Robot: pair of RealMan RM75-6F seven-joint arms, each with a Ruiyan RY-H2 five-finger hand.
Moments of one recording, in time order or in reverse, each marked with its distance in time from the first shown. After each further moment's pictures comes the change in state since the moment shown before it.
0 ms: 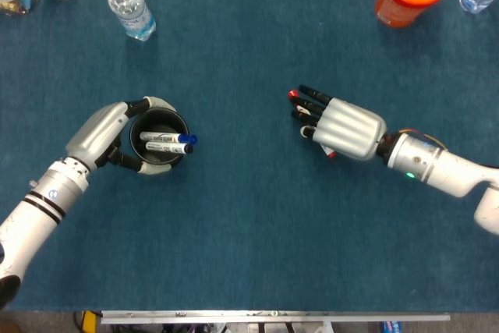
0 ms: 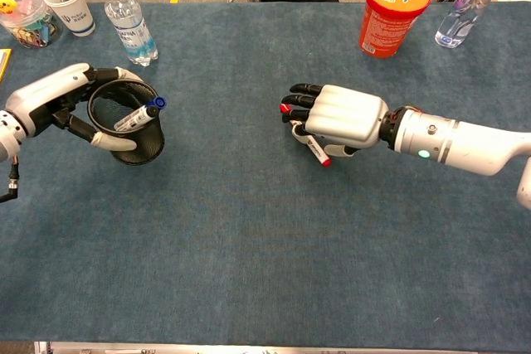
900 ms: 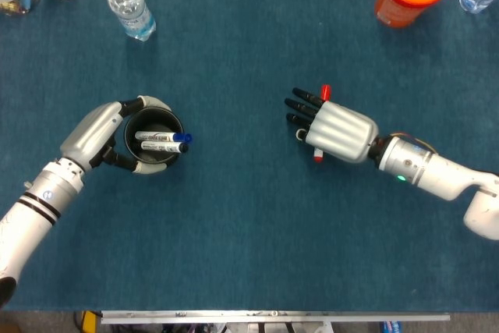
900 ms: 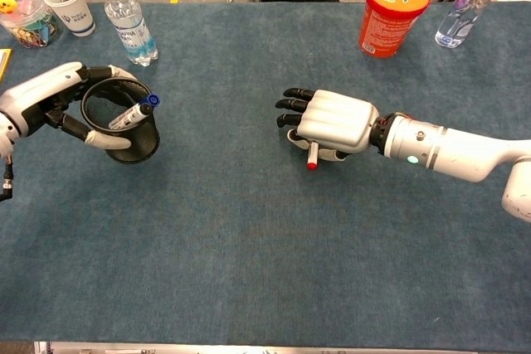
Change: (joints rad) left arm 0.011 0.011 0.003 0.004 0.007 0.010 -0.017; right arm 0.004 -0.049 -0.007 0.030 0.034 0.005 -0.011
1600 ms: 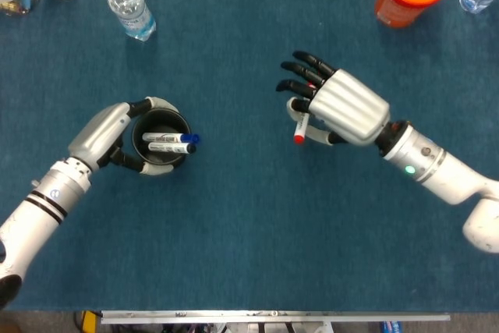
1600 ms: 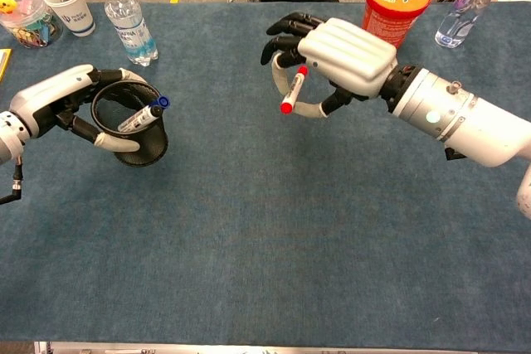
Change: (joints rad) left arm -0.016 -0.017 -0.007 -0.008 -0.002 -0.025 0.007; right arm -0.032 0.197 0.165 -0.463 0.173 0.112 0.156
